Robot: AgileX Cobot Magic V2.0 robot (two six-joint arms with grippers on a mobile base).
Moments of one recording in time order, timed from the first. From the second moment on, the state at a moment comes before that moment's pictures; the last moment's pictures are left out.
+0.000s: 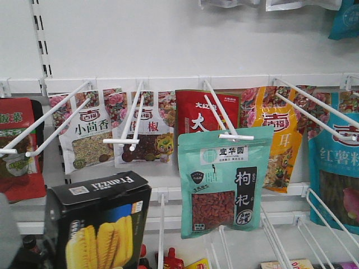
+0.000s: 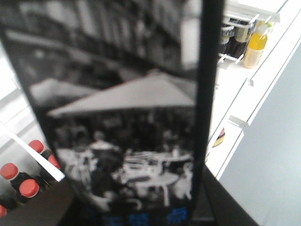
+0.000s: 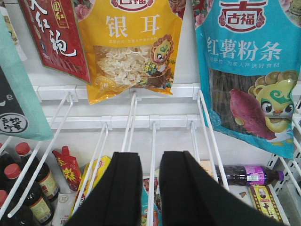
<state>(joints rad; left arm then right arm) -0.77 0.85 -0.82 -0.10 0.59 0.14 0.01 0.65 -0.70 0.06 0.53 -0.04</state>
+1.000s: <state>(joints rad) -0.66 0.61 -0.82 -0.07 0.78 0.14 0.01 0.65 -0.70 0.06 0.53 -0.04</state>
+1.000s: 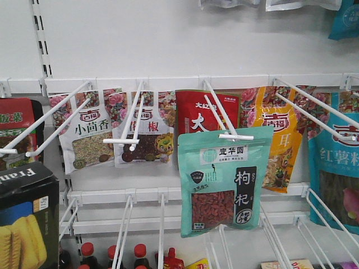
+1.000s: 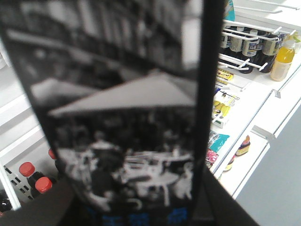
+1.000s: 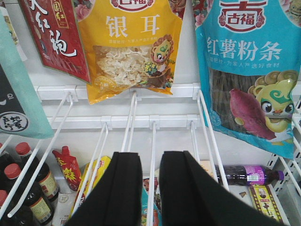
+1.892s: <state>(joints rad) -0.66 0.61 -0.82 -0.07 0.78 0.14 0.01 0.65 -0.70 0.06 0.52 -0.04</state>
